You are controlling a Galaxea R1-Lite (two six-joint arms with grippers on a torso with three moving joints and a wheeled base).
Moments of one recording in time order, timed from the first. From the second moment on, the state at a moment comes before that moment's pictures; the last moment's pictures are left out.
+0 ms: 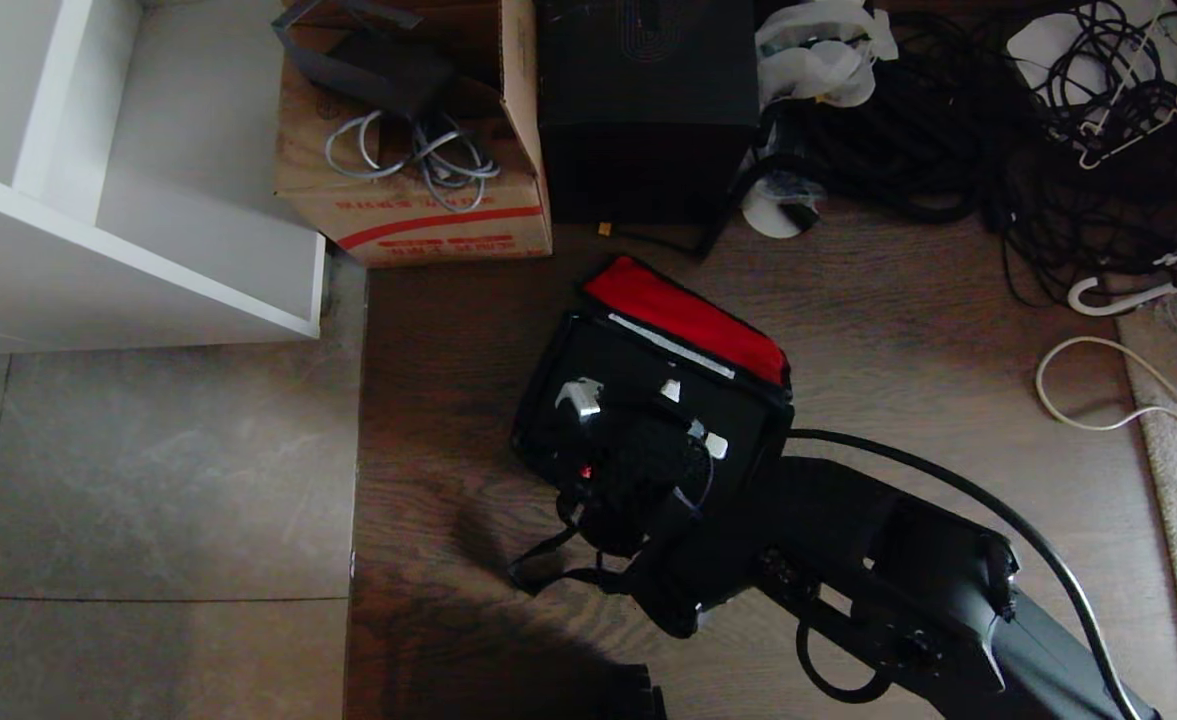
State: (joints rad) left arm -0.01 0.00 0.00 -0.02 0.01 -0.02; right arm 0.81 2.67 -1.62 -1.50 -1.15 -1.49
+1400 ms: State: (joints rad) left arm -0.01 0.00 0.00 -0.02 0.01 -0.02; right arm 0.83 2.38 -1.57 -1.36 -1.16 -1.49
